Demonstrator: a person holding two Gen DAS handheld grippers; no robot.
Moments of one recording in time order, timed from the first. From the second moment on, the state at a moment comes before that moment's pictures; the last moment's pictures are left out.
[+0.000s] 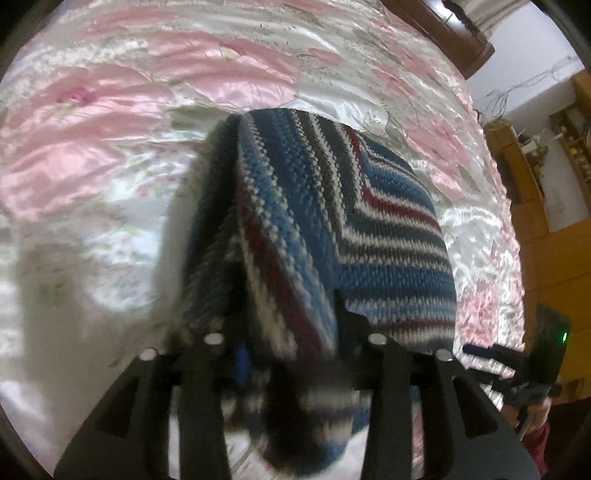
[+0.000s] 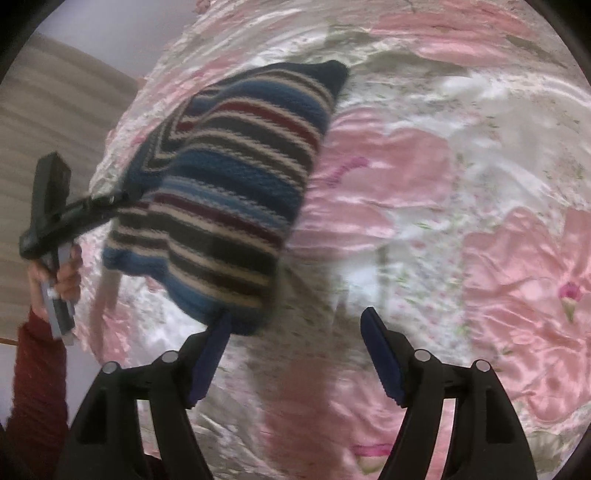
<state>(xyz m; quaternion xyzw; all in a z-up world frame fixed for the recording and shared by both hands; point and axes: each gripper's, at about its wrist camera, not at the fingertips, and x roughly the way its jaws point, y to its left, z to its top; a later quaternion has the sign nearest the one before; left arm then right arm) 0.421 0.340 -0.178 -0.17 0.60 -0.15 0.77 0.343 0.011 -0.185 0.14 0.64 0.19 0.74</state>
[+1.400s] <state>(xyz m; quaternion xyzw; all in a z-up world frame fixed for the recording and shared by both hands) 0.376 0.358 -0.181 -0.08 0.60 -0.11 0.79 0.366 0.071 -0.220 0.20 0.66 0.23 0.69</state>
